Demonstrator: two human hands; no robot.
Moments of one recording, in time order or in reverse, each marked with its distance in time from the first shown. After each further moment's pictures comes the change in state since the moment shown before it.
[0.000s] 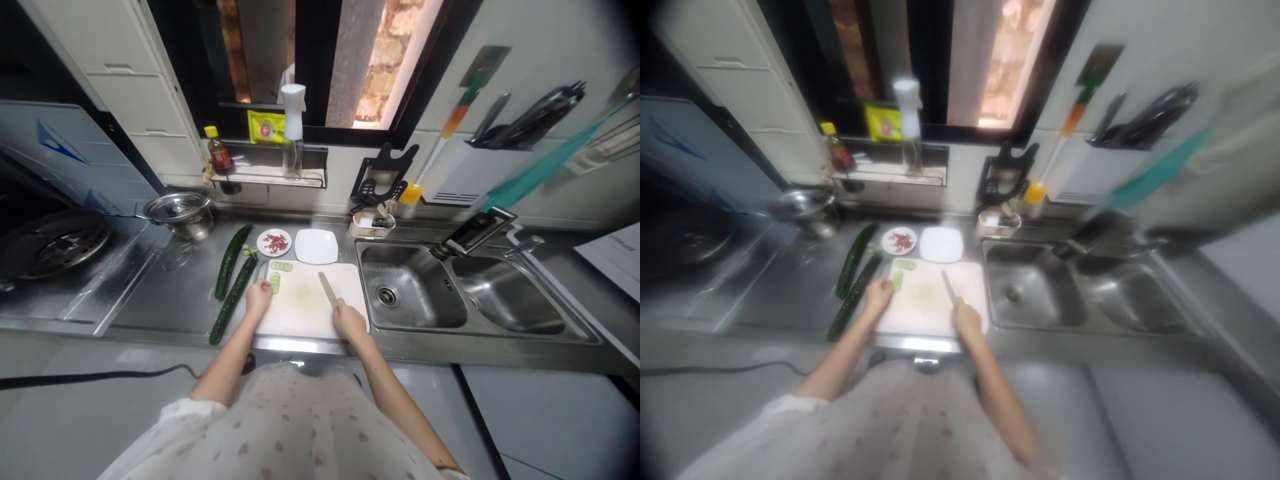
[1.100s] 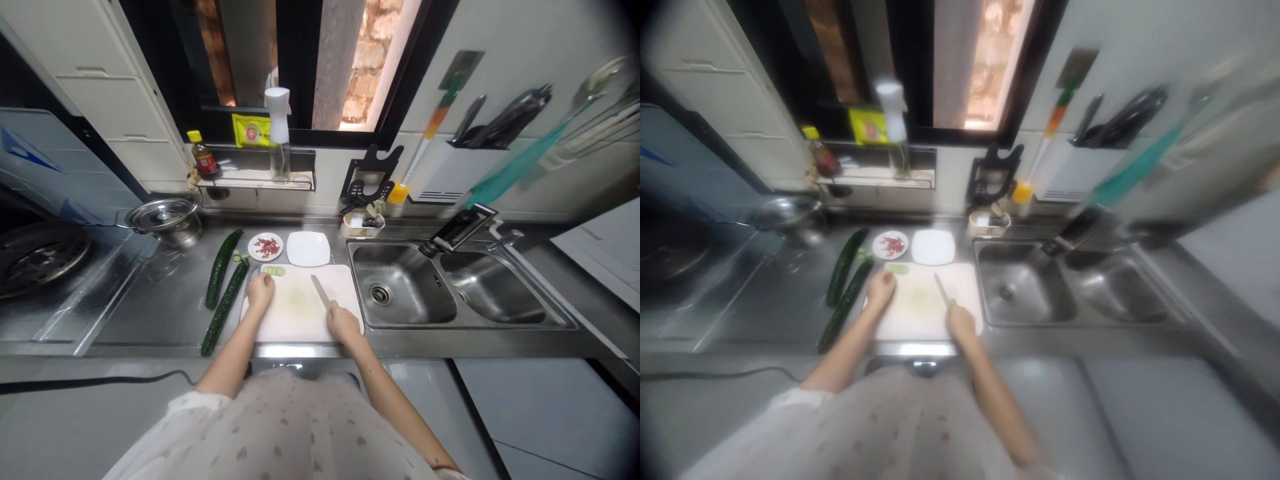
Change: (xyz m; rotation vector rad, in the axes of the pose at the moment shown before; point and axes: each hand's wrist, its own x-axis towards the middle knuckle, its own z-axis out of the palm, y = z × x) left_hand 0.026 0.029 0.017 0.075 -0.007 0.112; right_hand 0.000 0.001 0.000 0.014 -0.028 -0.002
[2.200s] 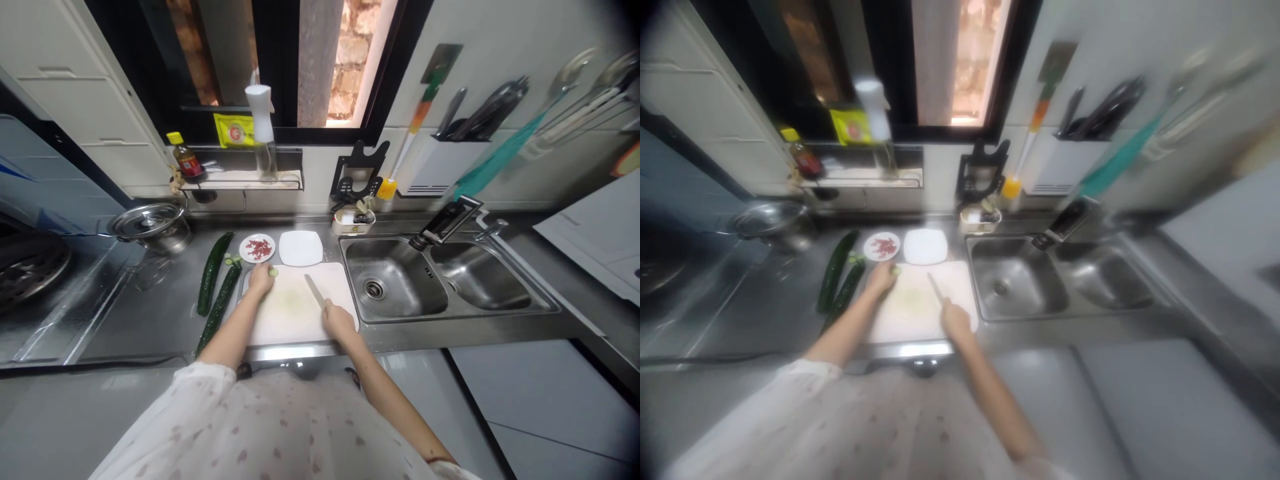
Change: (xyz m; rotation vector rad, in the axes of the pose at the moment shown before) left_hand 0.049 0.019 0.014 0.203 -0.193 0.115; right_hand 0.002 0.002 0.003 0.025 0.010 0.001
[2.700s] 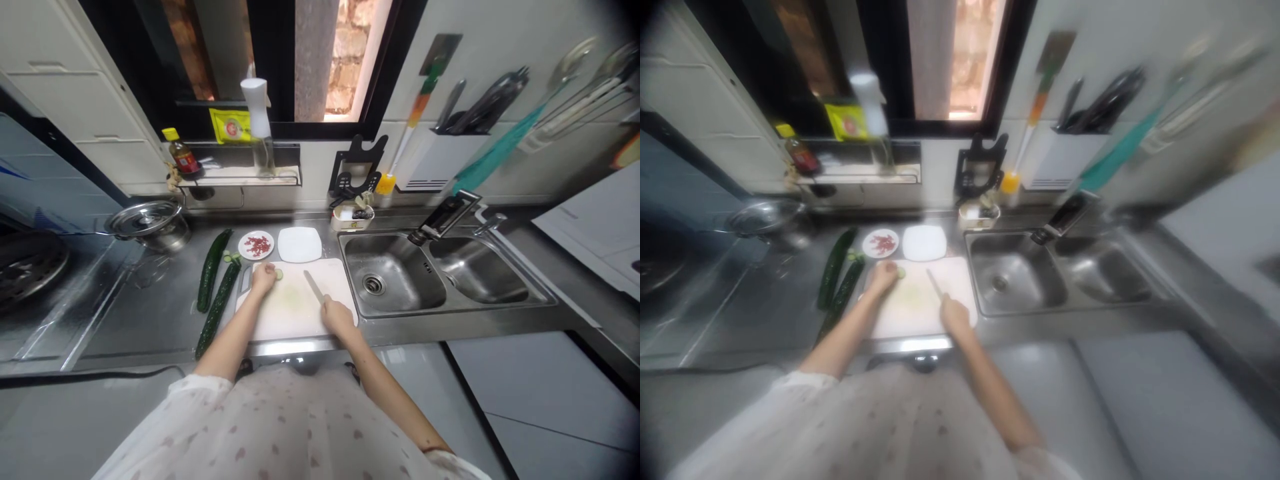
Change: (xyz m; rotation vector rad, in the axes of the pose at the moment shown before) left_hand -0.021 0.015 -0.002 -0.371 0.018 -0.153; right_hand -0.003 -0.002 -0.004 0.008 -0.013 -0.001
